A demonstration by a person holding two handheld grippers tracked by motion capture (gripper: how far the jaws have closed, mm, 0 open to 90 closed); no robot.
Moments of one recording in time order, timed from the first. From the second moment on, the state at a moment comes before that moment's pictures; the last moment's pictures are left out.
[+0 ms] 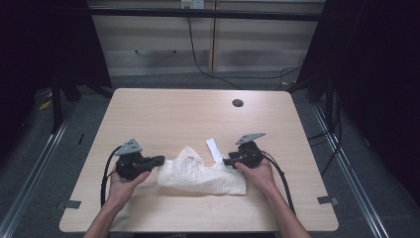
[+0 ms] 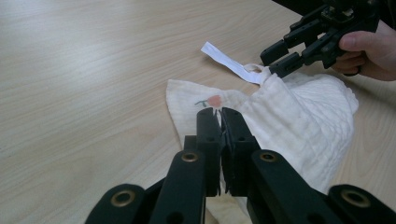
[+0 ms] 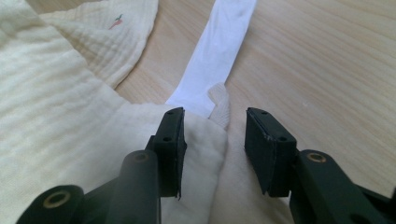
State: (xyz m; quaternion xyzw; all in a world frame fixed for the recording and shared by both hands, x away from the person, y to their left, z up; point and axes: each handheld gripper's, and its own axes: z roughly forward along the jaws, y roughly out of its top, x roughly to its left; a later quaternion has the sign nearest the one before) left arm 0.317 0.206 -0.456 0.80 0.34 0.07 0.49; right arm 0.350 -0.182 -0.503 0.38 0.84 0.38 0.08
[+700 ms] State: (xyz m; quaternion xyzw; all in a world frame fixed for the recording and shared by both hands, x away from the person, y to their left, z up) left arm 0.317 0.209 -0.454 0.80 0.34 0.07 0.50; right arm 0.345 -0.181 -0.507 0.38 0.82 0.42 0.04
